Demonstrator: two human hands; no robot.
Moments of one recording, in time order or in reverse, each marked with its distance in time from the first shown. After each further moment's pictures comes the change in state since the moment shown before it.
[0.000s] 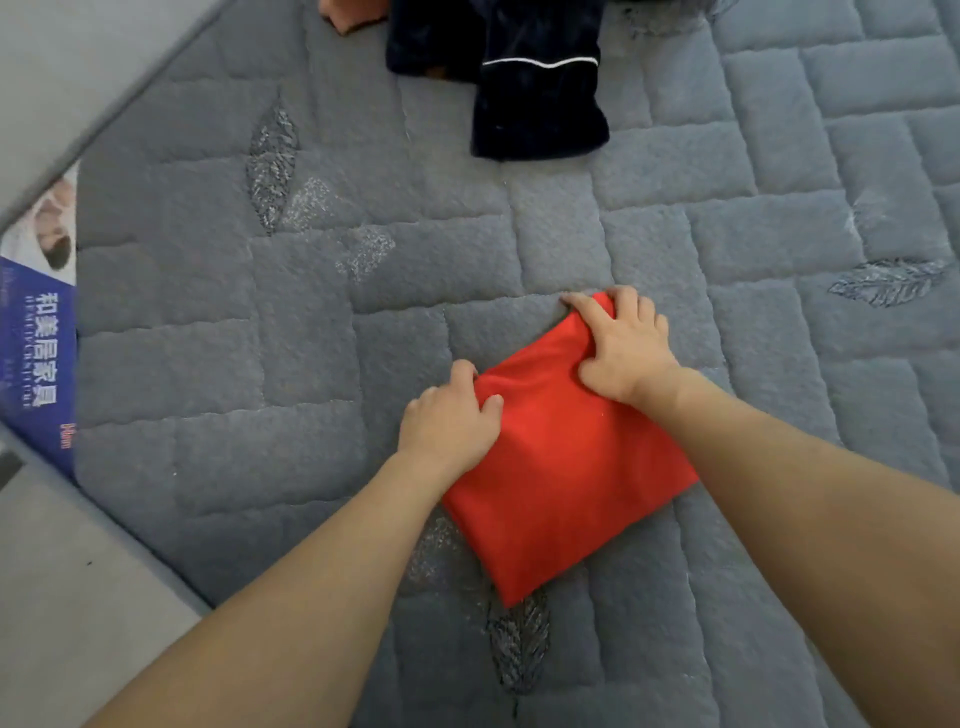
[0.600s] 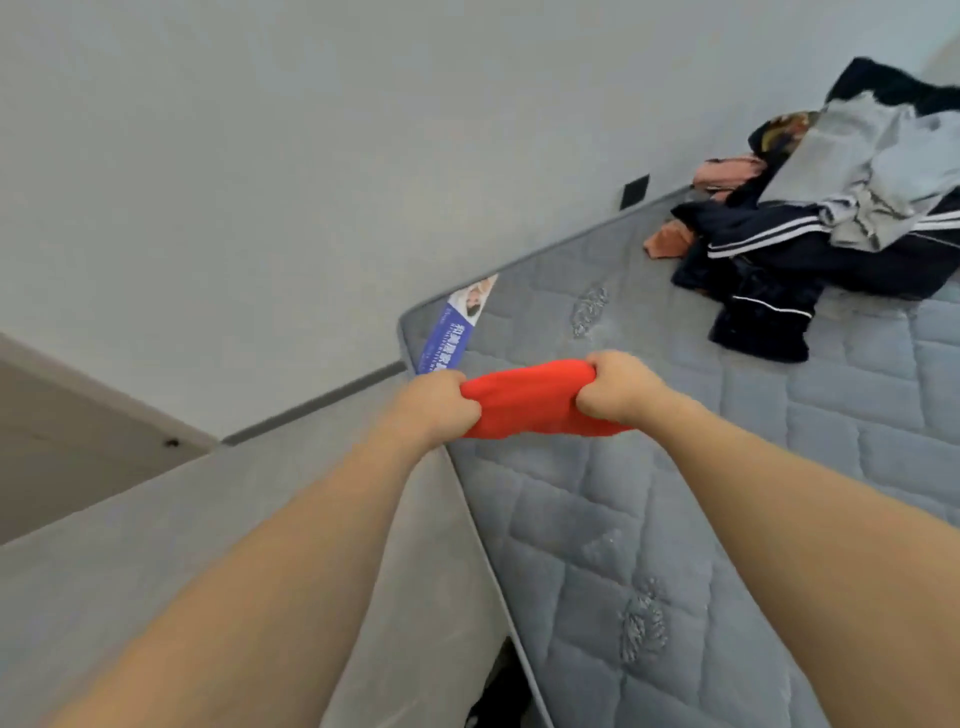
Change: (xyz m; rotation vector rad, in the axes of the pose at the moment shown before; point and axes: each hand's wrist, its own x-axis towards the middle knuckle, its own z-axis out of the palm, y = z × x) left_hand -0.286 -0.141 -0.261 -0.200 0.253 -0.396; right_hand -0.178 -0.291 -0.205 0.217 -0.143 -0.475
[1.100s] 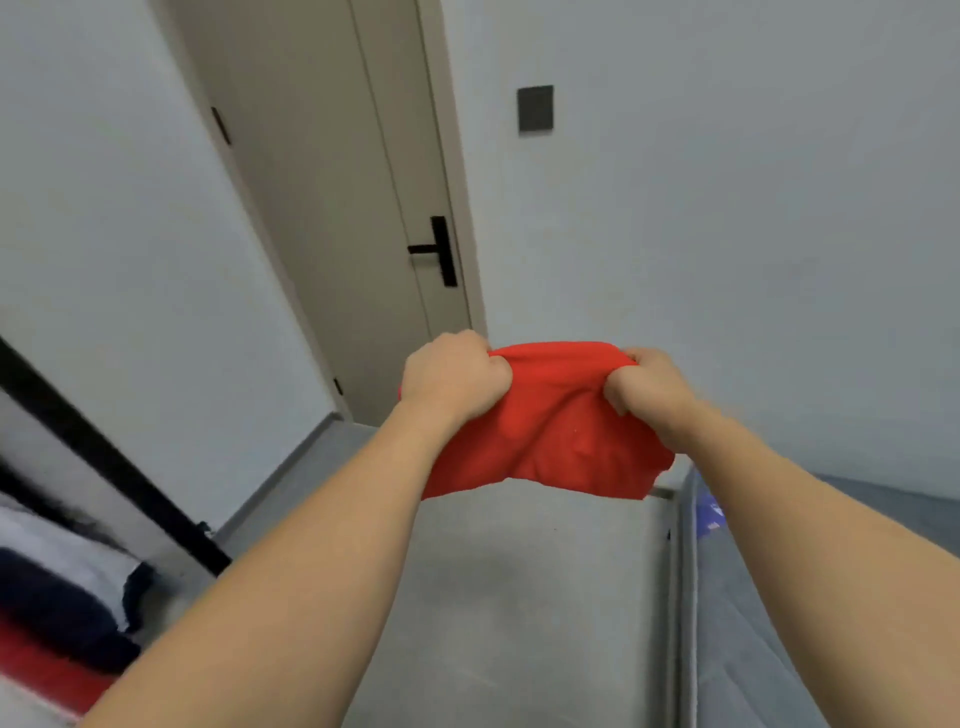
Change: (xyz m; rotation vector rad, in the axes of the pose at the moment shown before) left_hand -0.478 -0.157 -0.240 0.044 0.847 -0.512; right_hand -0.310 -0.405 -0.033 0.413 -0.203 -0.617
